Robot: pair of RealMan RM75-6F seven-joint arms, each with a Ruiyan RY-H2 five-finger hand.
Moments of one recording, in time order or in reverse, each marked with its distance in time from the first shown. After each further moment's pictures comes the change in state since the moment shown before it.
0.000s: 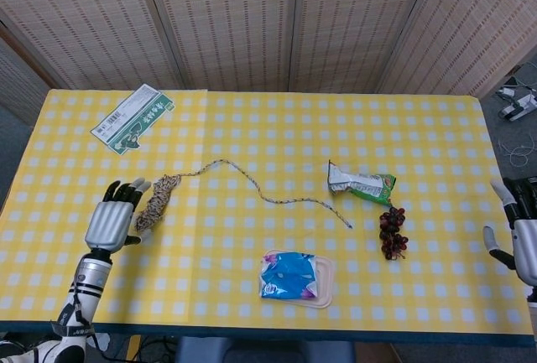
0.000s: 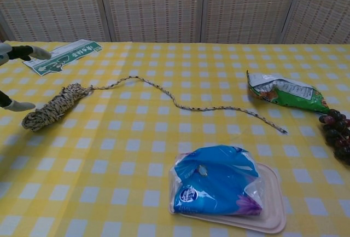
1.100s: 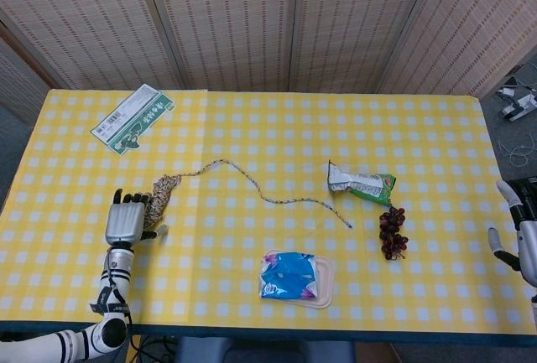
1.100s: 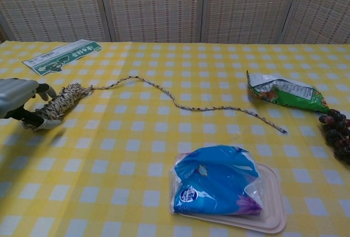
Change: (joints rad) left arm -0.132 -0.256 0.007 0.274 -0.348 0.026 0.270; right arm -0.006 -0.006 0.003 0.029 0.018 -0.010 0.024
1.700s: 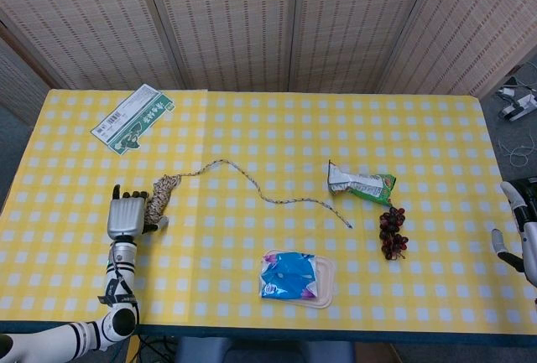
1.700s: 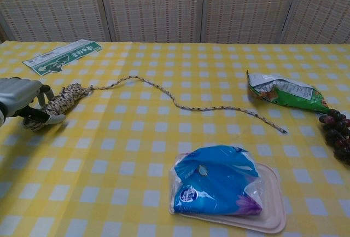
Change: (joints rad) left arm -0.043 -0.078 -0.015 0.142 -0.043 -0.001 0.036; right arm -0.007 0.003 -0.002 0.006 0.008 -0.001 0.005
